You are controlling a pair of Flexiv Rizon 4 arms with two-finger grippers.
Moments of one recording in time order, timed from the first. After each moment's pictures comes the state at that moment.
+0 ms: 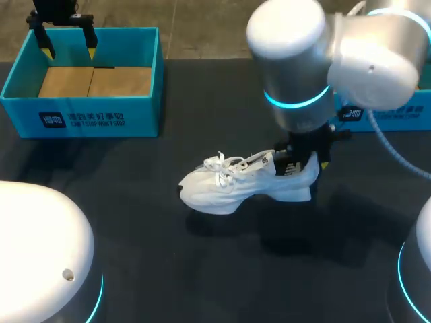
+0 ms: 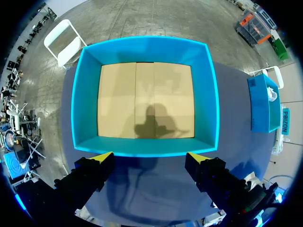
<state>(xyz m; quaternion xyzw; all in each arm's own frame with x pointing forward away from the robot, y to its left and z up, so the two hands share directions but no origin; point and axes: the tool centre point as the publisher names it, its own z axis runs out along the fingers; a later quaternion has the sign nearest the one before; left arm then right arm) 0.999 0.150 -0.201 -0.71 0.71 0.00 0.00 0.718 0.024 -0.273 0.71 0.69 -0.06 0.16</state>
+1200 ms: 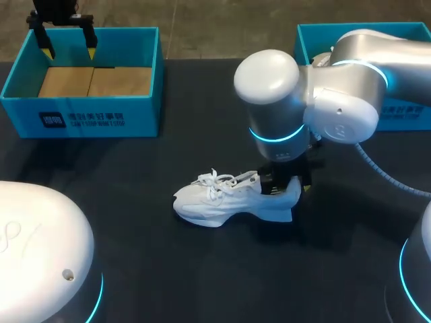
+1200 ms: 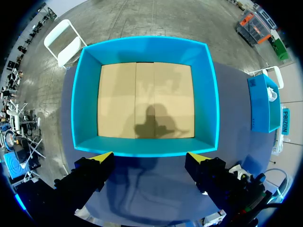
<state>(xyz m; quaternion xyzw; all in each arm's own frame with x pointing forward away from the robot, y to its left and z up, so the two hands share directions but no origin) 0.999 0.150 -0.201 -0.71 0.71 0.00 0.00 0.736 0.051 -0.370 0.72 0.68 -0.05 0.14</state>
